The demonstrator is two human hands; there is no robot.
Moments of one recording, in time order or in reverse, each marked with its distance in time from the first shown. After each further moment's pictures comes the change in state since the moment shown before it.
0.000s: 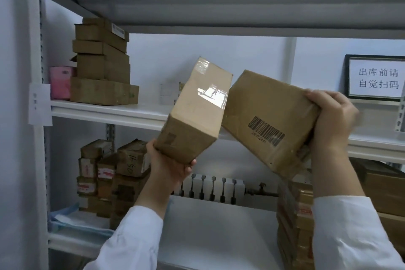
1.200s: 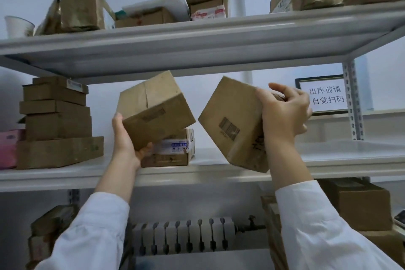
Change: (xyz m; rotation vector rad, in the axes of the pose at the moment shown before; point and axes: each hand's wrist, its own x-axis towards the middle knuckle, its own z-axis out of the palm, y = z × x) left_hand 0.052 0.104 0.108 0.155 0.208 0.282; right_hand 0.056 -0.028 0.027 -0.212 0.276 -0.171
